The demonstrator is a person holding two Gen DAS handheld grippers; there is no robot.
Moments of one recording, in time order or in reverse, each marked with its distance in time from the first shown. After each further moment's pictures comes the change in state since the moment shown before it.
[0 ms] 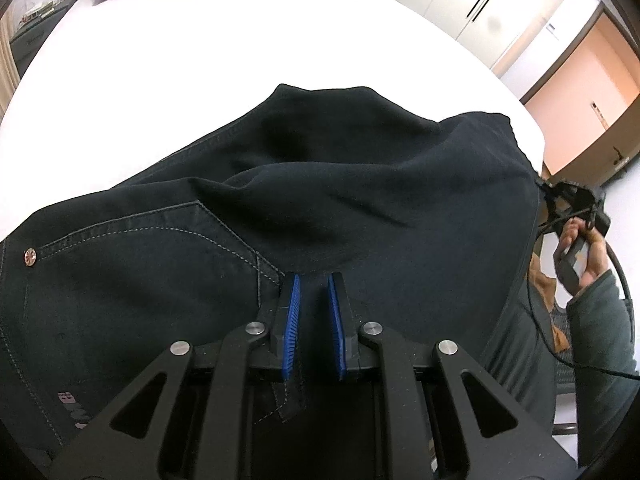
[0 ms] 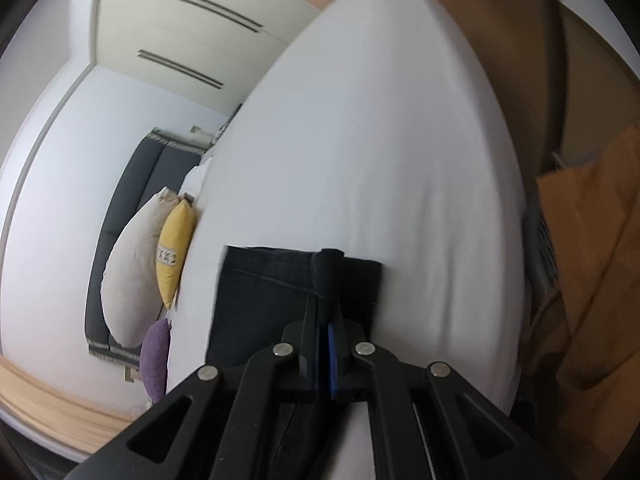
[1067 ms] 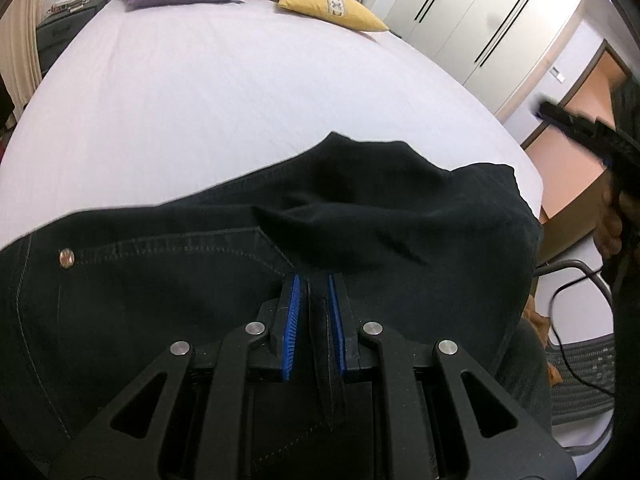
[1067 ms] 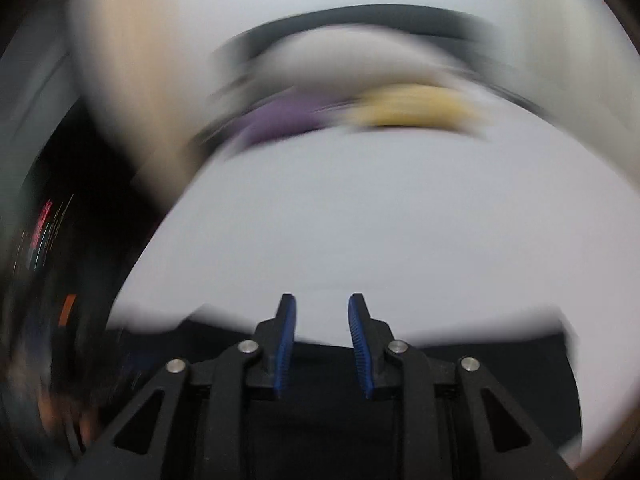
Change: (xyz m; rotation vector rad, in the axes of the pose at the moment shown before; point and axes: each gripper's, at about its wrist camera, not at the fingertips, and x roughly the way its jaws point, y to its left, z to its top) left arm -0.044 0.046 -0.021 -0.085 -0.147 -0.012; right arm -0.006 0.300 -0.208 -1.432 0.487 0.332
